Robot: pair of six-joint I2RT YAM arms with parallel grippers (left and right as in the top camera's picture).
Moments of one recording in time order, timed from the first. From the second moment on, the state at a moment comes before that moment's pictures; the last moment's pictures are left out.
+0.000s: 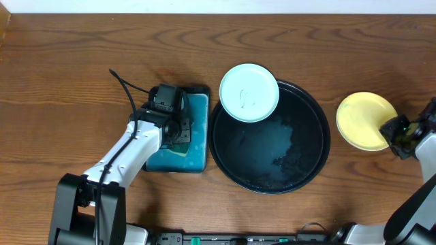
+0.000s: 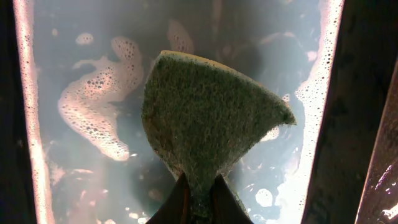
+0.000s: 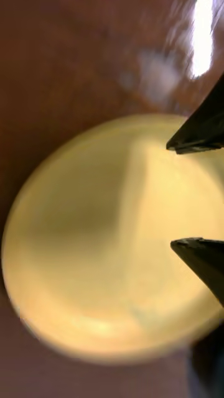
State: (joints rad) left arm -0.26 1.58 0.91 -0.63 0.04 -0.30; right arm -0.57 1.59 0.92 -0.49 -0.17 0.48
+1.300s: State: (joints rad) left arm -0.26 1.58 0.87 -0.62 0.04 -0.31; right arm 0.15 1.92 1.30 -0.54 -0.38 0.09
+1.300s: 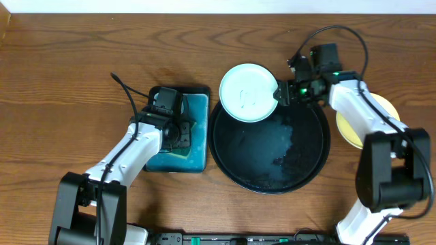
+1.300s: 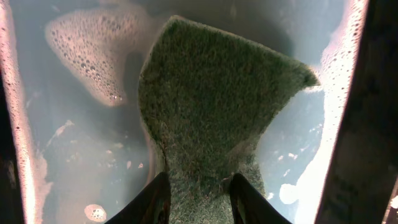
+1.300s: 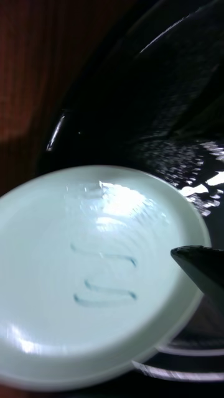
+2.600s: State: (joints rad) left arm -0.26 1.64 0.87 -0.58 0.05 -0.31; right arm 0.19 2.01 1.33 -0.91 -0.28 0.23
